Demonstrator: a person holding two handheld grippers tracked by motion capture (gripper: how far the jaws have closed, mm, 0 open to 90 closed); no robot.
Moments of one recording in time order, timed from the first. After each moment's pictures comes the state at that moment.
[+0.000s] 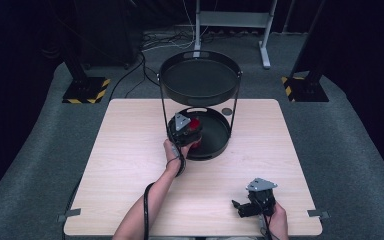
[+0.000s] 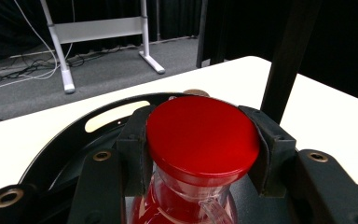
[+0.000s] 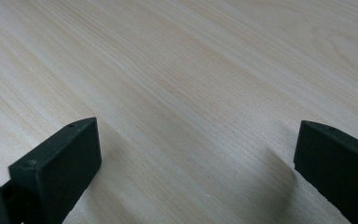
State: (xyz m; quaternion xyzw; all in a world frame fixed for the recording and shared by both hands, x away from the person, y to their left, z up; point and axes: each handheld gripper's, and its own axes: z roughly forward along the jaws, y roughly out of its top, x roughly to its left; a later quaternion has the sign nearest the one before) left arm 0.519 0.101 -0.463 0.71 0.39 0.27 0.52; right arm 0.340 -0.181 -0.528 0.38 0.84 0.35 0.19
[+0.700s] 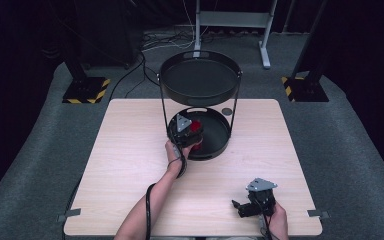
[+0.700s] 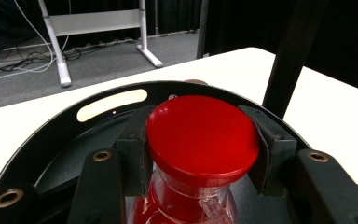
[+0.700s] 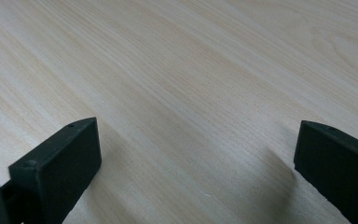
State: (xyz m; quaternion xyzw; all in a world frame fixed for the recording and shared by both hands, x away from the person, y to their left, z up) left arm 0.523 0.100 -0.476 0.71 0.40 0.26 0.52; right arm 0.340 -0.181 -0.528 0.38 0.84 0.35 0.19
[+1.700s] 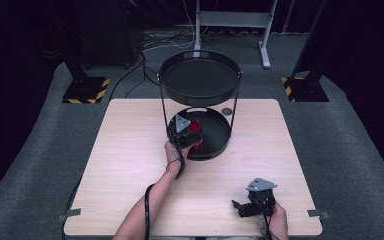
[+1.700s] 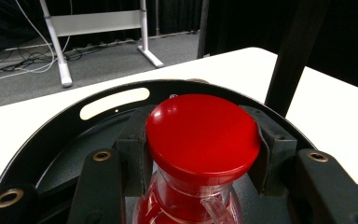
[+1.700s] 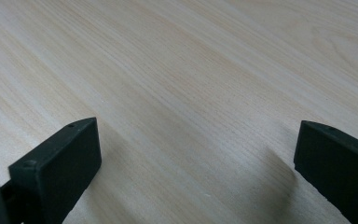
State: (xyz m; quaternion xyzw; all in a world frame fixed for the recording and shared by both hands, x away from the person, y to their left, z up) left arm 0.523 0.102 -0.478 0.71 0.40 0.26 0.52; right arm 0.340 -0.181 -0.528 0.38 0.84 0.35 0.19
